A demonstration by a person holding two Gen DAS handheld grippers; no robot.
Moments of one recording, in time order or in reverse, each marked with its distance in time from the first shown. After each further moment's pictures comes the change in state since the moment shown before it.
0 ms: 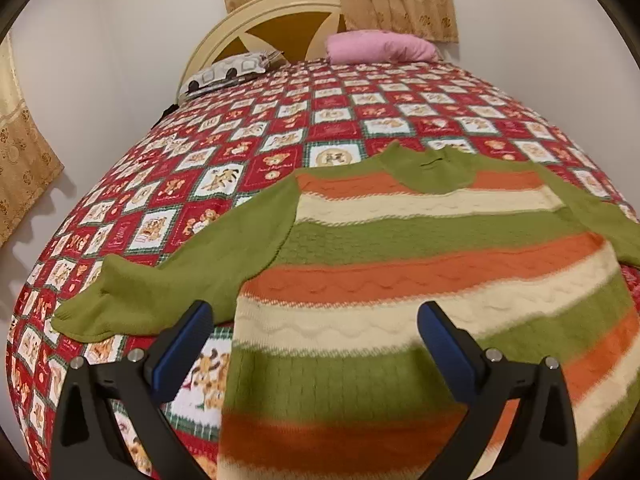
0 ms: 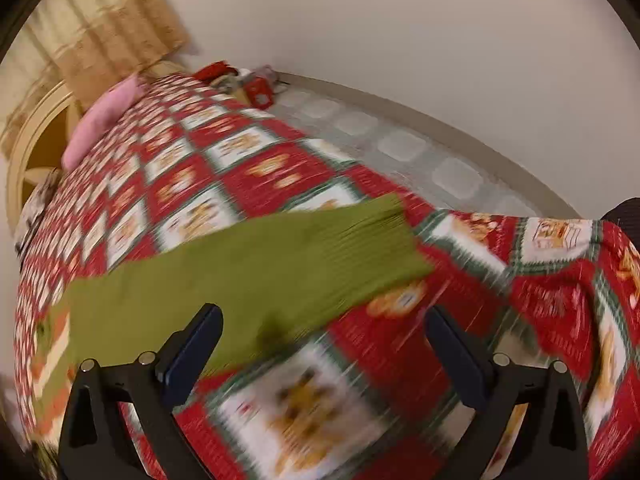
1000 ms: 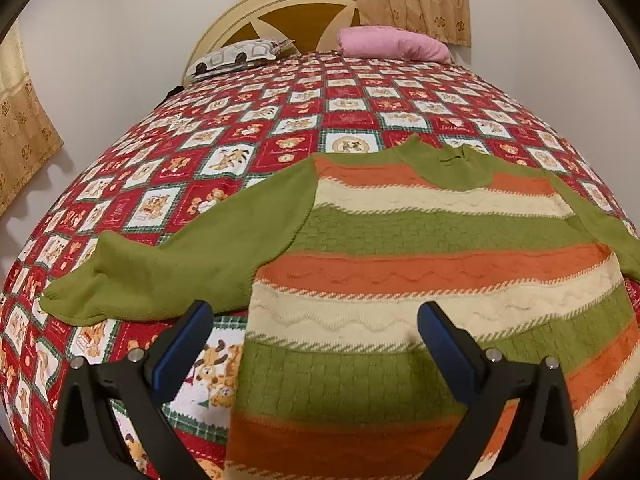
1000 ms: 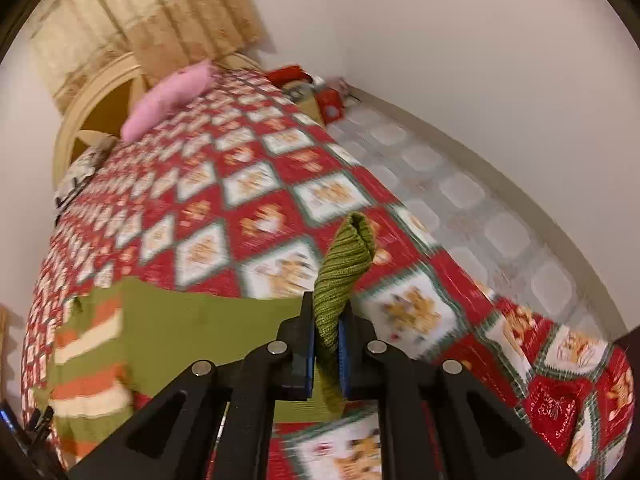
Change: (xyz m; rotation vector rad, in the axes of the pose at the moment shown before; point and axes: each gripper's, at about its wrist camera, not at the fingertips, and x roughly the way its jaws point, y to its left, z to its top) left arm 0.006 0.021 -0.007 -0.068 0.015 -0.032; right arm -0.045 0.078 0.051 -0.248 -0.063 0.178
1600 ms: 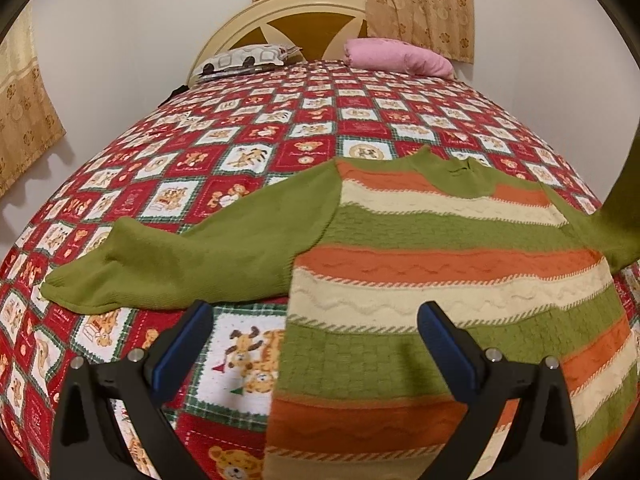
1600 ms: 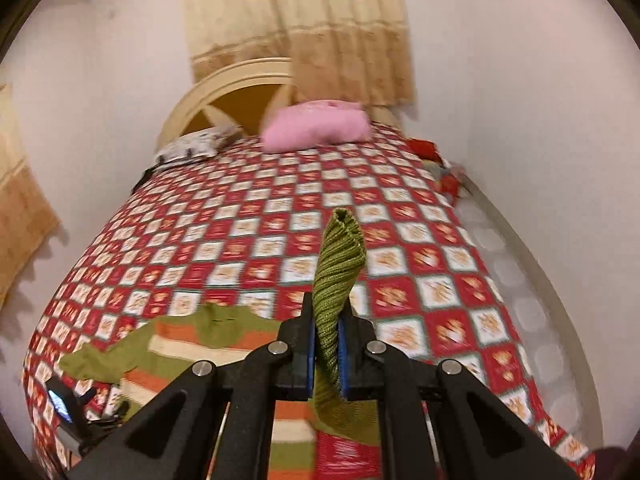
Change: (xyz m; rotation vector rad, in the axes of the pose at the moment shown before) left arm -0.010 0.036 -0.012 -0.051 -0.036 -0.032; right arm -0.128 0.269 0.036 -0.407 -0.160 0.226
